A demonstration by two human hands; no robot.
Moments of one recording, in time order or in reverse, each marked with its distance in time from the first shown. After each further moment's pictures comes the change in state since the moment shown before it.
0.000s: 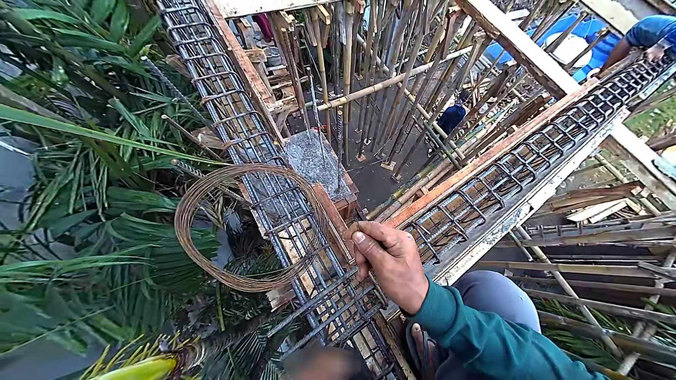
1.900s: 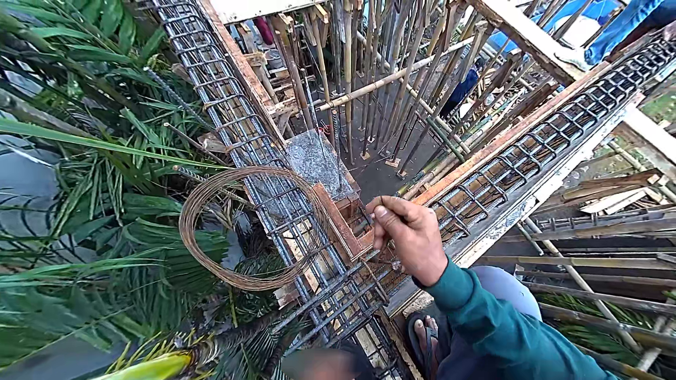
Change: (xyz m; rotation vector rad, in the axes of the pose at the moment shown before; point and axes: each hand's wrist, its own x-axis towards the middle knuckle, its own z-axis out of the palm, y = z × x) left_hand -0.010 -0.044 0.007 0.287 0.110 -0.132; right_hand 0.011 -0.006 -0.037 -0.078 0.104 -0.084
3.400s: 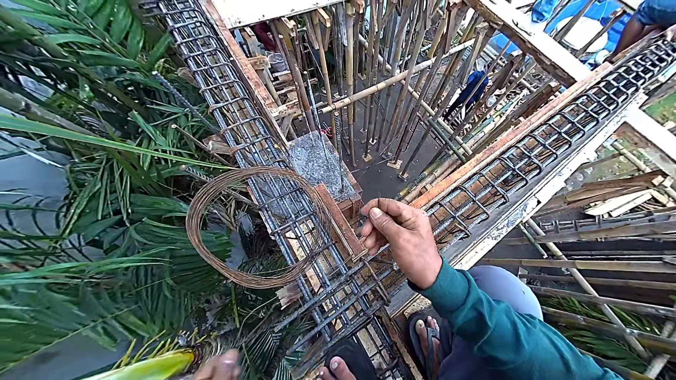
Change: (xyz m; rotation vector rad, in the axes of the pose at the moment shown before) left_hand 0.003 0.005 -0.130 -0.112 0.528 0.092; right_hand -0.005 -0.005 0.010 0.187 -0.027 0.173
